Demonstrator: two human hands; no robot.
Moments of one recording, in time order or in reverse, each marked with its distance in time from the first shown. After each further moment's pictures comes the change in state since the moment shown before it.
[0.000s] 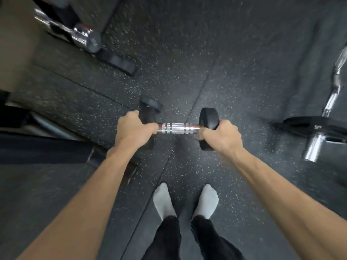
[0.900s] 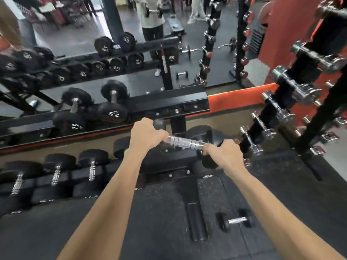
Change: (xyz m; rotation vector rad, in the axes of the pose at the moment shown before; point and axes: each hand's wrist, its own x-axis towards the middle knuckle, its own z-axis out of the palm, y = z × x) left_hand -0.418 -0.137 -0.601 -0.364 0.833 -0.293; right_hand -0.557 -0.444 0.014 -0.265 -0.286 -0.884
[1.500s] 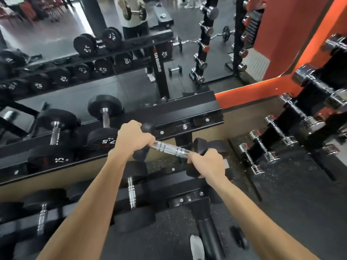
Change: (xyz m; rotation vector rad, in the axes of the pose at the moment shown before) left_hand 0.214 -0.048 -0.030 0.130 -0.196 -0.051; right_hand 0.127 -0.096 0.137 0.136 -0.043 0.149
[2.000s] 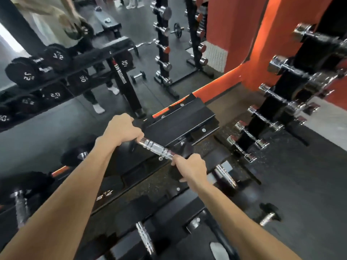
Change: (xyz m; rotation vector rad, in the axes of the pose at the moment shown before) left_hand 0.204 0.031 -0.053 0.292 -0.194 0.259; right_hand 0.073 -0.093 0.101 0.284 0.157 0.236
